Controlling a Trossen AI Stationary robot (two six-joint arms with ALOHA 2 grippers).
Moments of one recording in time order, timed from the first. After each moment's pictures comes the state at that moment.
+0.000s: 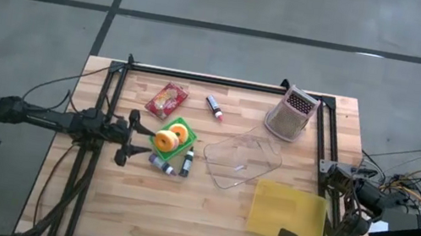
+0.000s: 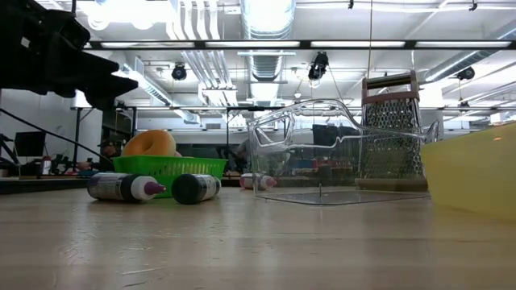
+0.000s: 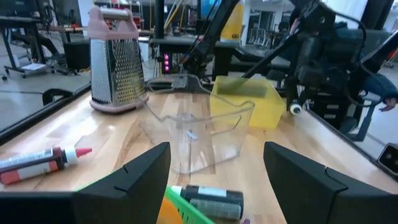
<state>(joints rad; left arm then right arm) -0.05 0.22 0.01 0.15 0.00 -0.05 1.05 2.00 1.39 -0.98 0.28 1.37</state>
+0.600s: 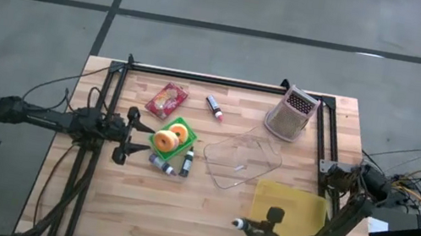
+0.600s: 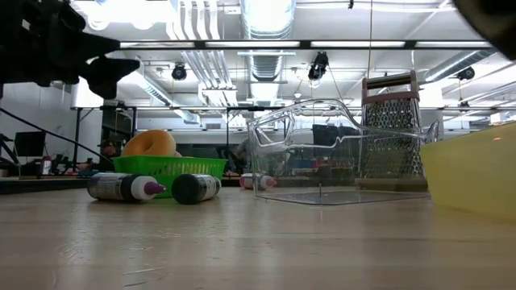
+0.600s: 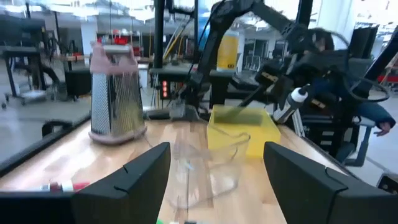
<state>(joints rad) -0.05 0.23 0.01 0.28 0.00 -0.04 0.96 1.87 1.34 -0.92 1.03 1.01</state>
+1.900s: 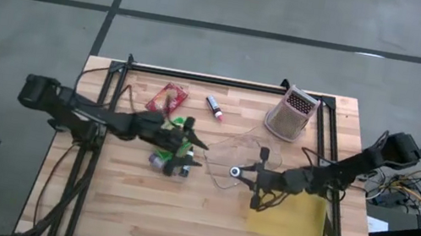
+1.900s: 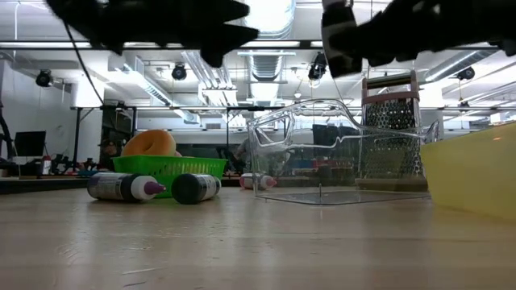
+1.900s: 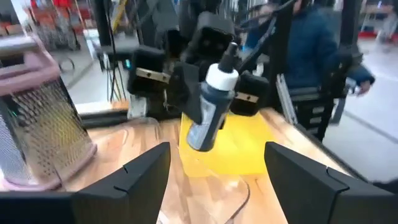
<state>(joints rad) -0.03 1.41 0.67 0.59 0.20 0.05 0.38 1.34 0.43 0.79 0.47 -0.19</state>
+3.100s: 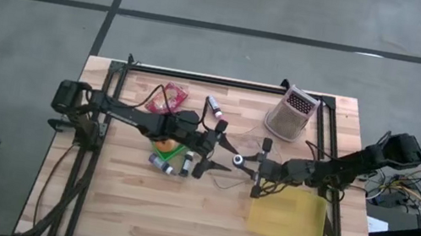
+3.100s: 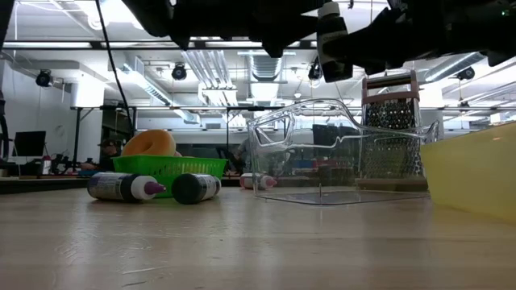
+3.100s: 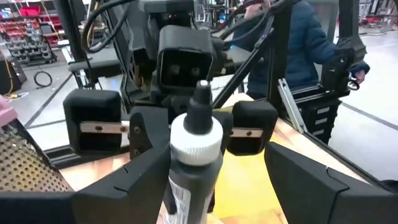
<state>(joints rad) 0.01 1.73 1.05 0.53 0.33 0.15 0.28 1.31 0.39 0.86 0.41 -0.17</state>
